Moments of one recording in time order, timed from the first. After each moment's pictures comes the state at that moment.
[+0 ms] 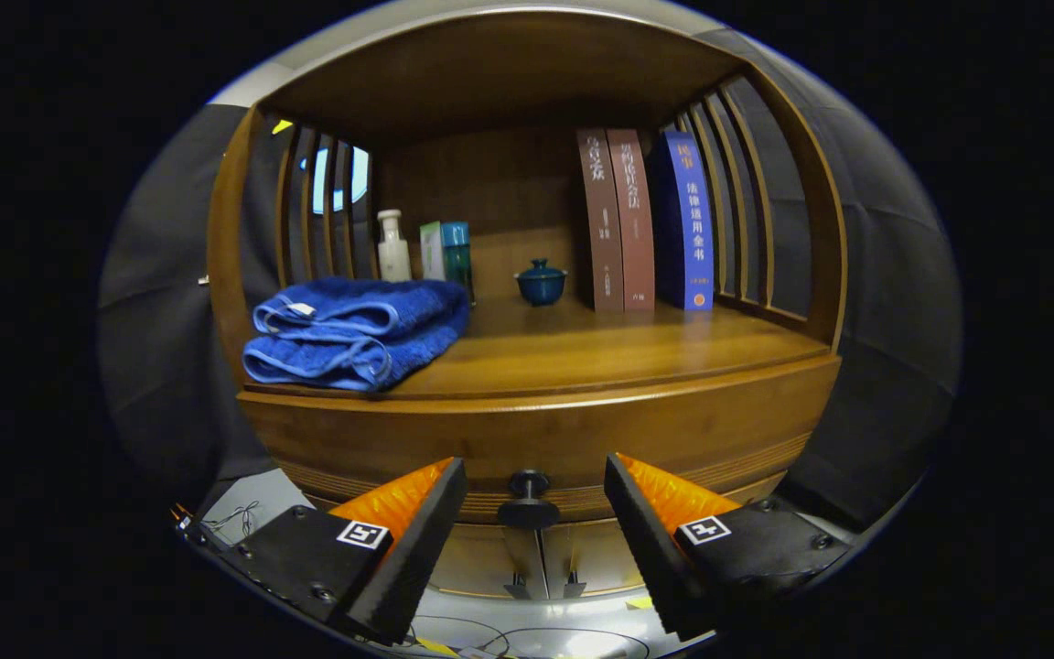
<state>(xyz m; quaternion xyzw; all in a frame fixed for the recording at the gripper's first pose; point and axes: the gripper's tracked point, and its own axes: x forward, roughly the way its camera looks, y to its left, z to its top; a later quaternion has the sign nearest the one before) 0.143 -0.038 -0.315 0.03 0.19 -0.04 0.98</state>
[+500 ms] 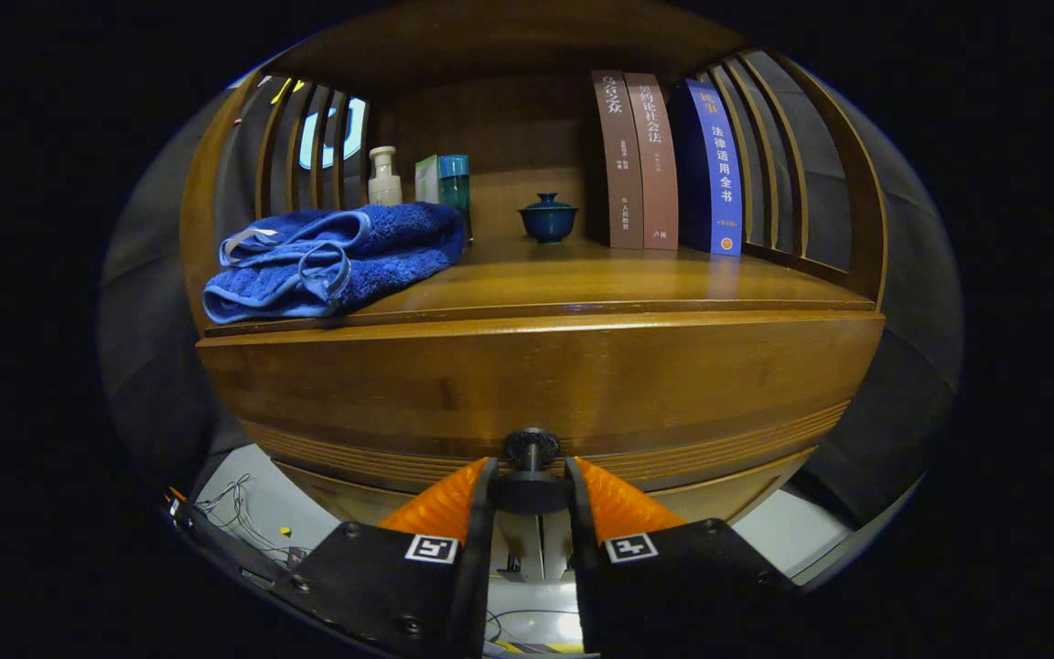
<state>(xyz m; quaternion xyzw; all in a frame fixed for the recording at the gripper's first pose) 0.149 -0.031 -0.361 0.02 0.24 -0.03 0.97</state>
